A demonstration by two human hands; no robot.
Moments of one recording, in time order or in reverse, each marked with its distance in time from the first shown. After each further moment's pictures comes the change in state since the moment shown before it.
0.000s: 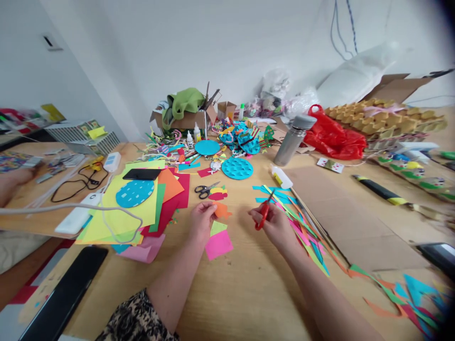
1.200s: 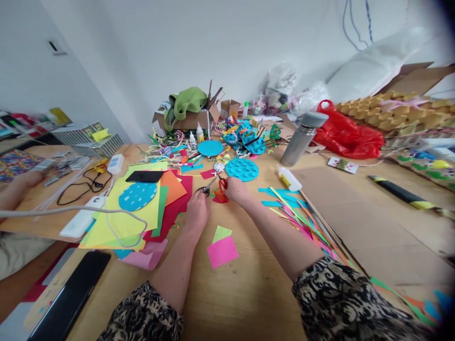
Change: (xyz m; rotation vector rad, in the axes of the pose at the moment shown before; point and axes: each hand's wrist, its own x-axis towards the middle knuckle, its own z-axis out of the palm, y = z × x) left_hand 0.062 0.016 -0.030 1.285 -0.017 0.716; right_hand 0.118 -0.042 0.096 -0.941 -0.269 -0.019
